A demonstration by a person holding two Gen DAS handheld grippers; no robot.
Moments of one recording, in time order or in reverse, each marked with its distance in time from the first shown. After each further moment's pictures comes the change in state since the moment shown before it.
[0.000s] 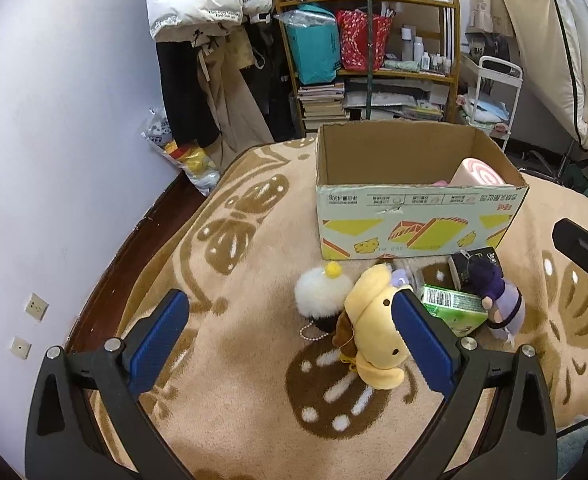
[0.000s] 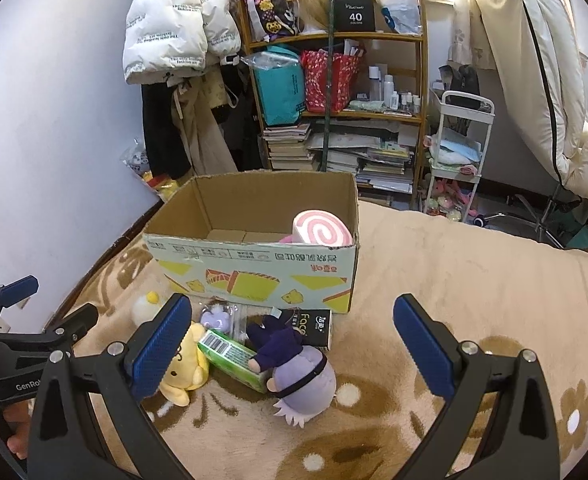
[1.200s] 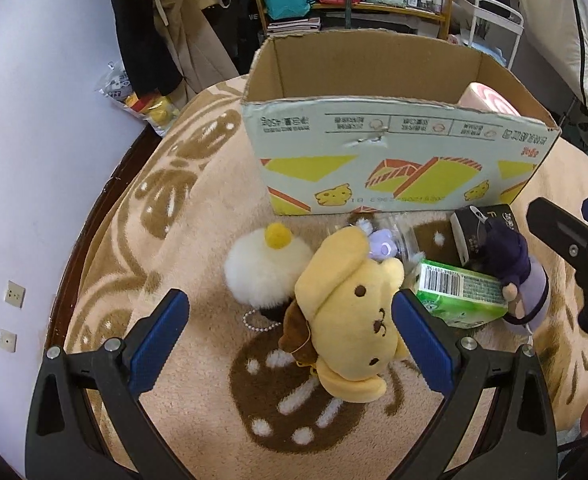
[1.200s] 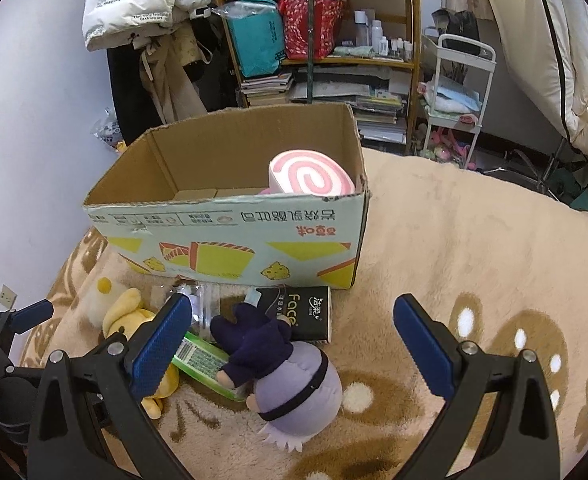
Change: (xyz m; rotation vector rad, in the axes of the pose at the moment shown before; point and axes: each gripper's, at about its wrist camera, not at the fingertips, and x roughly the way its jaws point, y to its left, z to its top) left arm 0.082 -0.040 -0.005 0.049 0.217 -0.061; right arm 0.079 -0.007 -0.010 0.062 0.169 -0.042
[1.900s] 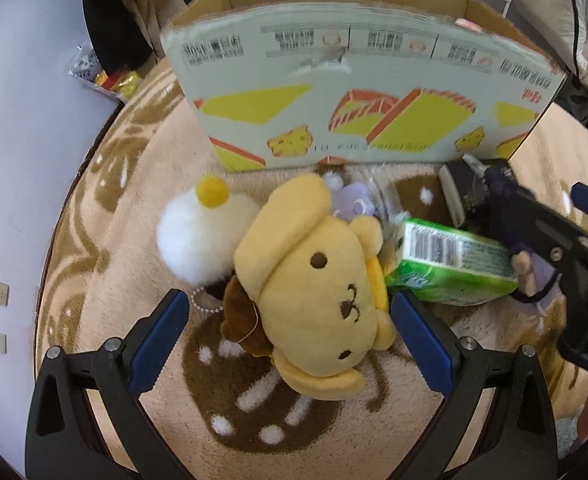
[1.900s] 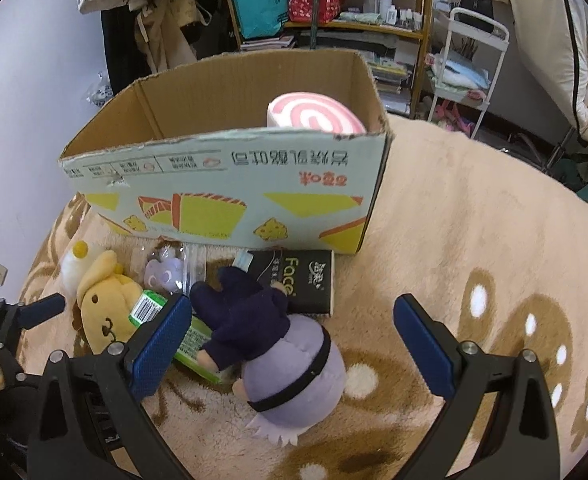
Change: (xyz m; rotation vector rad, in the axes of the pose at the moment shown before) left arm 0.041 -0.020 -0.010 0.034 0.129 -0.060; right arm 0.028 0.001 -0.011 -0.032 0.125 -0.024
